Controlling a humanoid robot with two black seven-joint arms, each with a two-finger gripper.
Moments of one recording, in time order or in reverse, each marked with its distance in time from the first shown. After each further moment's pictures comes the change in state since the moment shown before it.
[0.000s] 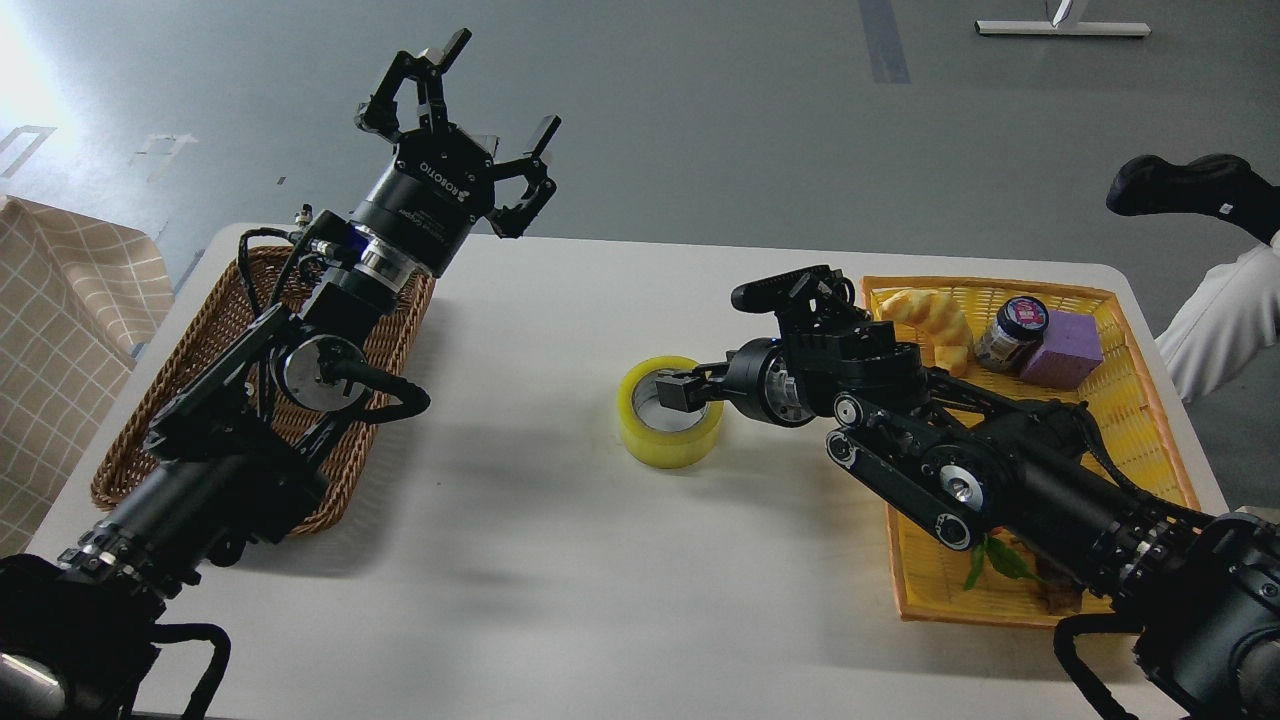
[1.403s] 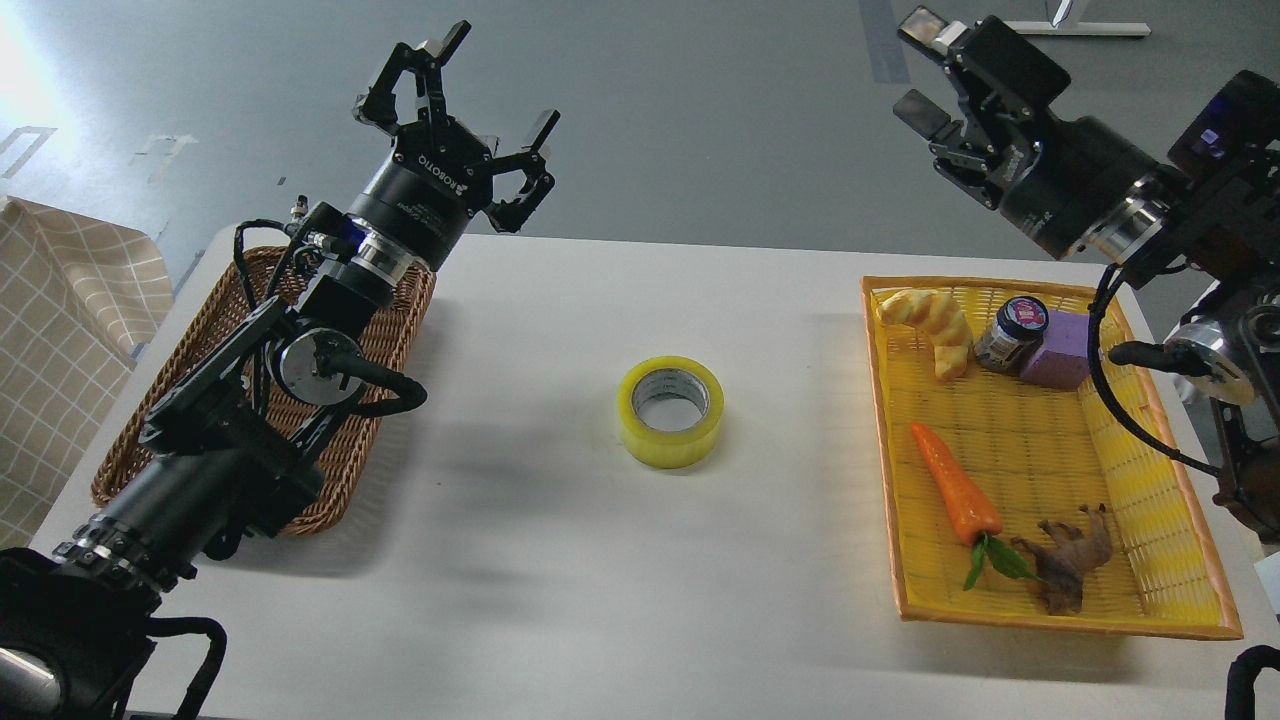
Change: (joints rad) left arm -0.014 0.009 0.007 0.002 0.008 0.000 0.002; right arm -0.335 -0.291 0.901 0.435 0.833 0.000 0.250
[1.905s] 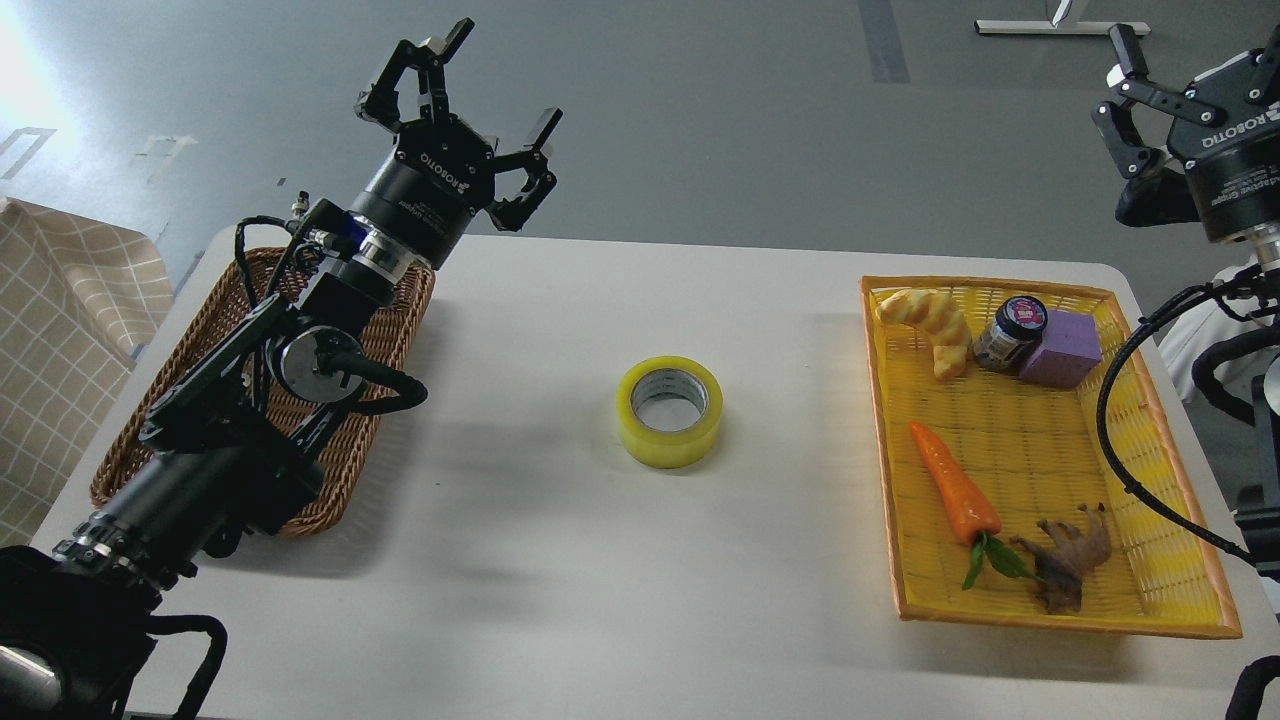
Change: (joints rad) left arm -0.004 0.001 0.000 0.000 0.007 0.000 0.001; right arm -0.037 0.045 0.174 -0.218 0.596 0.000 0.000
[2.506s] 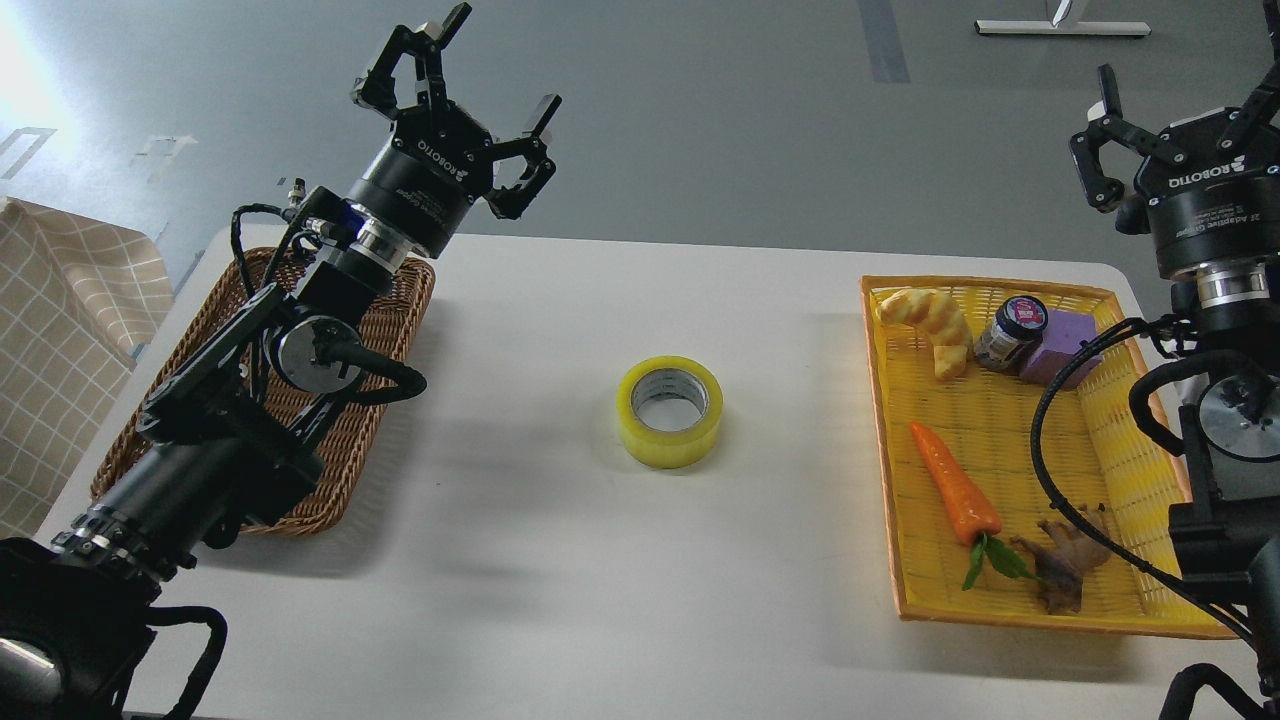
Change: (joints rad) left arm -0.021 0.006 -0.002 0.000 0.000 0.000 0.004; right arm -0.023 0.117 0.025 -0.042 0.085 0.001 0.001
